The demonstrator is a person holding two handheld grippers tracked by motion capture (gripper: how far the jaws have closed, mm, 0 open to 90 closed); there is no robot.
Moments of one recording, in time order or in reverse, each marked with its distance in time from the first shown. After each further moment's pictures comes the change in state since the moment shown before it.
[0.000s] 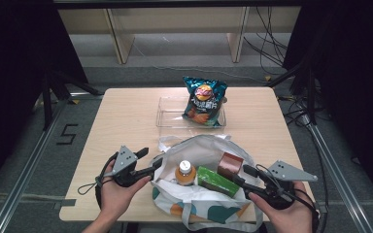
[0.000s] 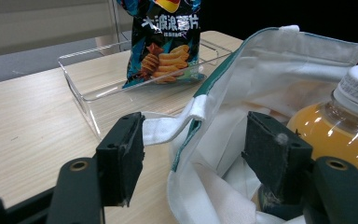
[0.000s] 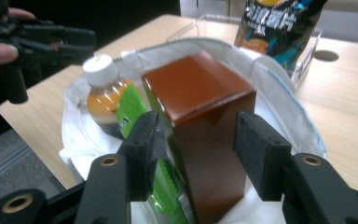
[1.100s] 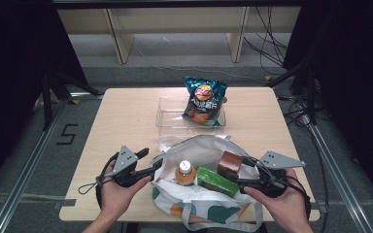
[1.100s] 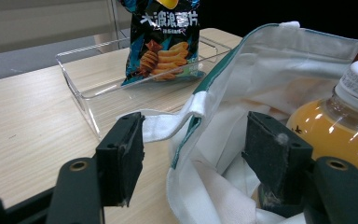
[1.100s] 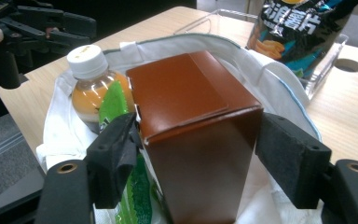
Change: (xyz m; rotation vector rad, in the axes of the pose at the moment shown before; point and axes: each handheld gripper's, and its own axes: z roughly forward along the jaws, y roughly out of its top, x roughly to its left) left arm -0.001 -0.002 0.002 0.002 -0.010 -0.020; right arm -0.020 0.007 0.025 0.027 0.071 -0.094
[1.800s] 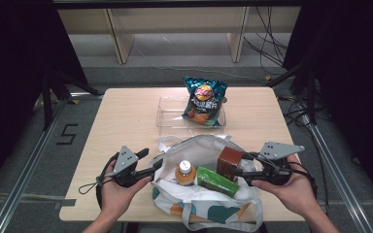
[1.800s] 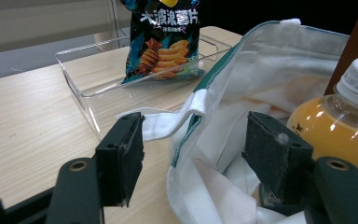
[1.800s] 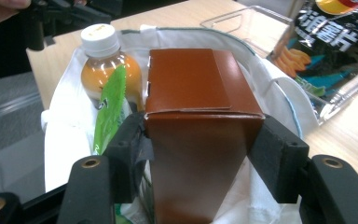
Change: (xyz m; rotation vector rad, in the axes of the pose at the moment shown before) left arm 0.000 0.000 0.000 0.013 0.008 0.016; right arm -0.030 0.016 0.003 0.072 0.143 -0.170
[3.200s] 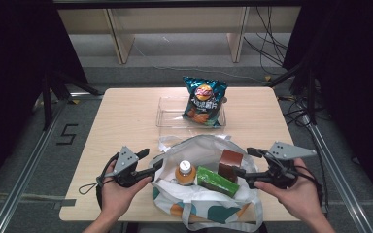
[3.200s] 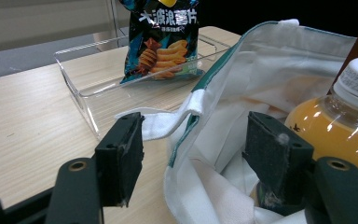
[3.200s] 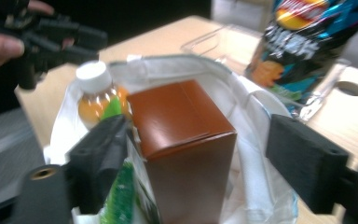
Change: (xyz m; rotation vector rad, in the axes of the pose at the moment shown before) left arm -0.001 0.000 0.000 -0.003 -0.005 -0.018; right arm 0.021 0.002 -0.017 -0.112 -0.146 0.154
